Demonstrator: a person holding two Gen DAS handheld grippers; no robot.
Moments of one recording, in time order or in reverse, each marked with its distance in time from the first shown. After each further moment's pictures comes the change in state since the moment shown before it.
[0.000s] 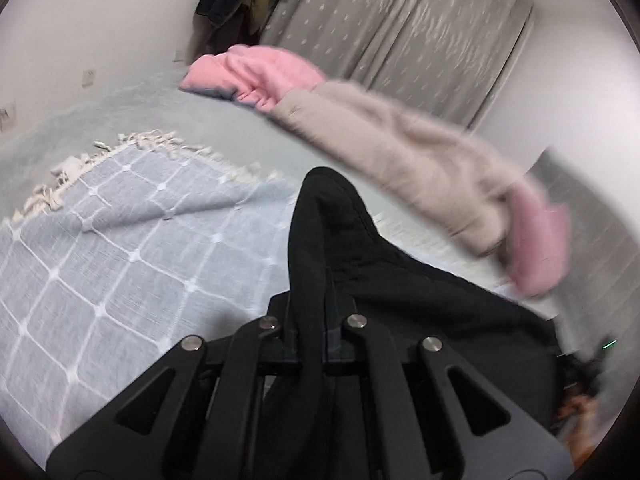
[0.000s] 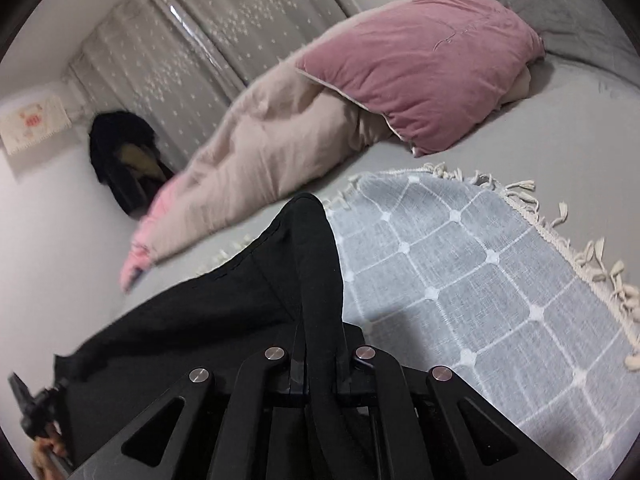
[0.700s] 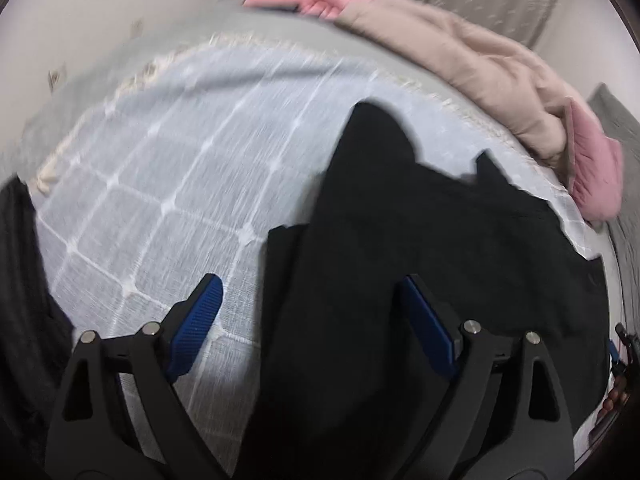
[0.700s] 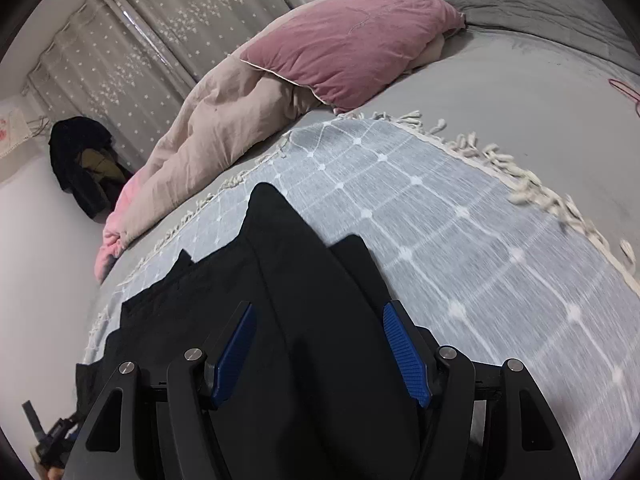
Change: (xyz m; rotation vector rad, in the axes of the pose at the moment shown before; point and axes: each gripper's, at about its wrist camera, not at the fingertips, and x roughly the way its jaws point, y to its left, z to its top) left arm -0.049 0.046 -0.087 -0.035 0.277 0.176; right arm -0.104 -0.026 -0.094 0.142 0.033 -0.117
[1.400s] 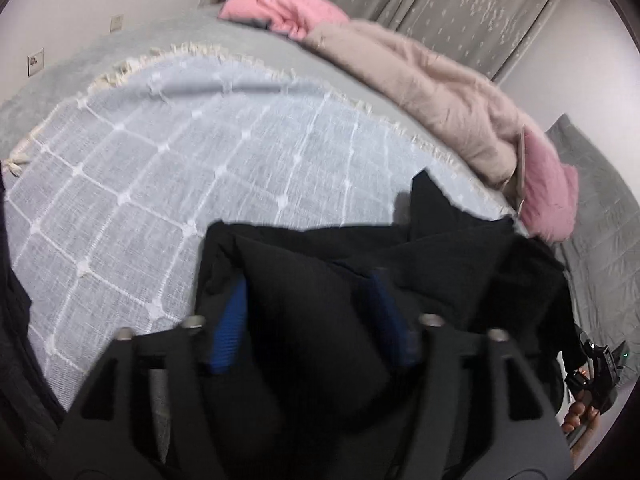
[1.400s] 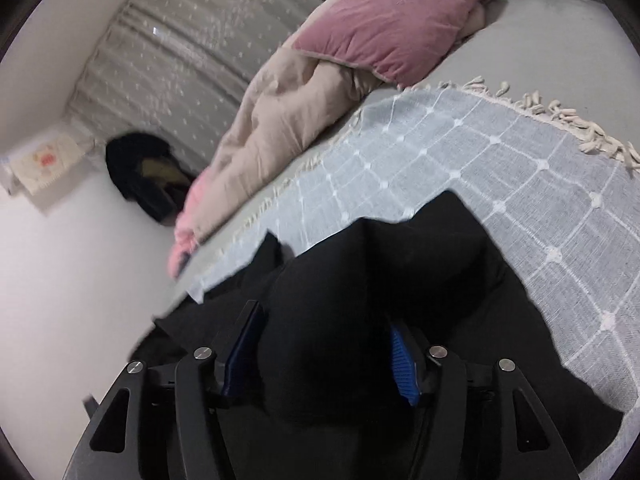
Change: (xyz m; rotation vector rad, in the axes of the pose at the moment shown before) left arm -0.044 -0.012 -0.020 -0.021 -0.121 -0.197; right arm -0.020 0.022 -0.027 0.102 0.023 0.300
